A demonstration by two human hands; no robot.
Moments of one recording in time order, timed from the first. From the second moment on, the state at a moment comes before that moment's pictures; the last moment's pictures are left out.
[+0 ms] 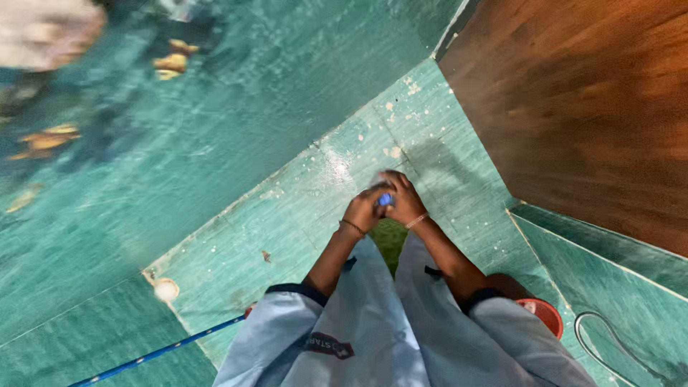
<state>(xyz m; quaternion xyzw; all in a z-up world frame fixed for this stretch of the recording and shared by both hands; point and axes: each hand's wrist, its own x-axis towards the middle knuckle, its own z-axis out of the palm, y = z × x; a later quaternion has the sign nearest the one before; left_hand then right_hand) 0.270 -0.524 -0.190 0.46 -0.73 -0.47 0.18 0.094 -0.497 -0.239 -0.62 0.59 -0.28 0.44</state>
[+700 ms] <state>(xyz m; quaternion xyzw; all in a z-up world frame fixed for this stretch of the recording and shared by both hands) 0.222 -0.563 -0.414 0.45 -0.73 -0.47 0.19 0.077 -0.656 -0.616 -0.55 0.72 -0.32 0.30</state>
